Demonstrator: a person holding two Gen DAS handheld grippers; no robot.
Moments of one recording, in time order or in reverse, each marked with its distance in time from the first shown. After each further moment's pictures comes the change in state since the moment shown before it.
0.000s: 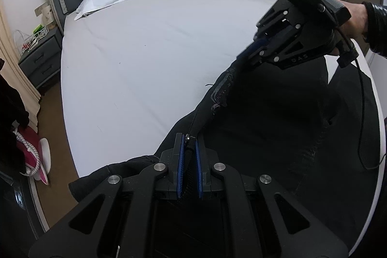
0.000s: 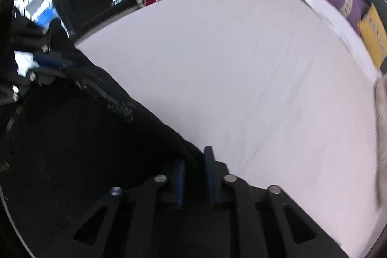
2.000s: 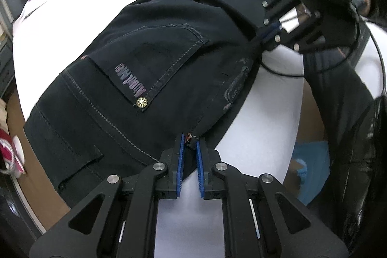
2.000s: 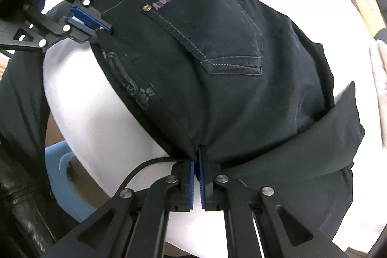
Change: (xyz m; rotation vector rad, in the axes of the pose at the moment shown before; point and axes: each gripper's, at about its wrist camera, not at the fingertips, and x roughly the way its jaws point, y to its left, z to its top) left arm -0.116 -0.197 -0.162 0.209 0.181 -0.253; right arm -0.080 0.233 -0.152 0.006 0.208 -0.088
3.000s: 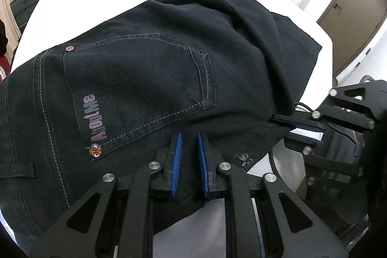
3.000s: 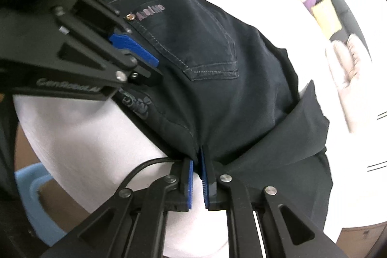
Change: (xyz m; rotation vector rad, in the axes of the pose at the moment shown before) left arm 0.051 -0.012 0.076 -0.413 -0.074 0.062; right arm 0.007 0.073 -0.025 0.044 -0.144 -0.328
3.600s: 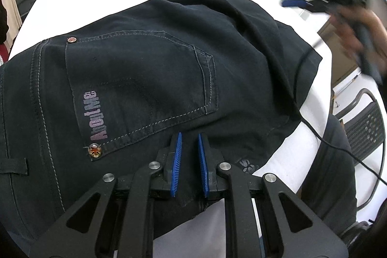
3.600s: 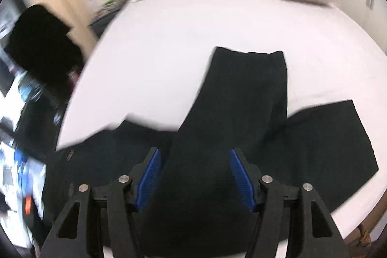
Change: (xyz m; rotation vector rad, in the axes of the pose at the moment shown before) left arm 0.003 0.024 -0.024 -0.063 -0.021 -0.035; right arm 0.049 -0.282 -0.003 0.977 -0.050 0.226
